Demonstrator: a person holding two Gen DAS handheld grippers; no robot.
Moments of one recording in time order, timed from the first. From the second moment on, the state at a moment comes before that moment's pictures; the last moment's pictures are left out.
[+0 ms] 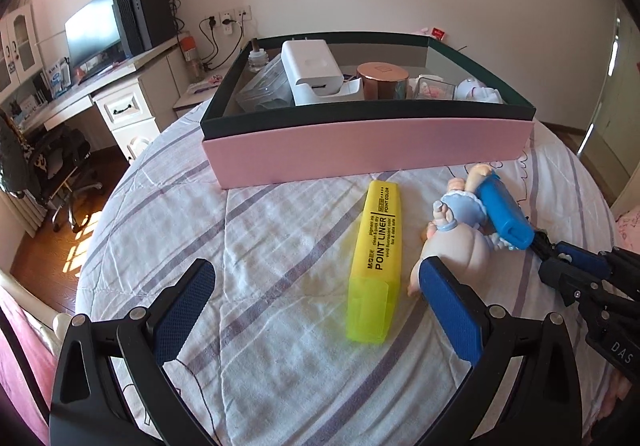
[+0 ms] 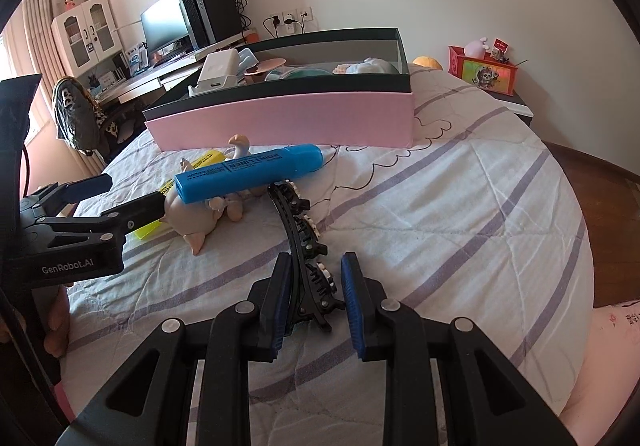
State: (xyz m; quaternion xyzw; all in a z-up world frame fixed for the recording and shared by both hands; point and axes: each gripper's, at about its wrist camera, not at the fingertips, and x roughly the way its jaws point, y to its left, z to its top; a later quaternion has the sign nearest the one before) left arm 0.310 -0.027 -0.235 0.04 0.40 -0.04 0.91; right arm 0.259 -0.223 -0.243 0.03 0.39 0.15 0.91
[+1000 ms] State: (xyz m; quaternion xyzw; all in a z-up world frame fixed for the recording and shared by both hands) left arm 0.250 -0.011 -0.234 0.01 0.40 -0.06 0.91; right arm 0.227 -0.187 -0.228 0.01 0.37 0.17 0.91
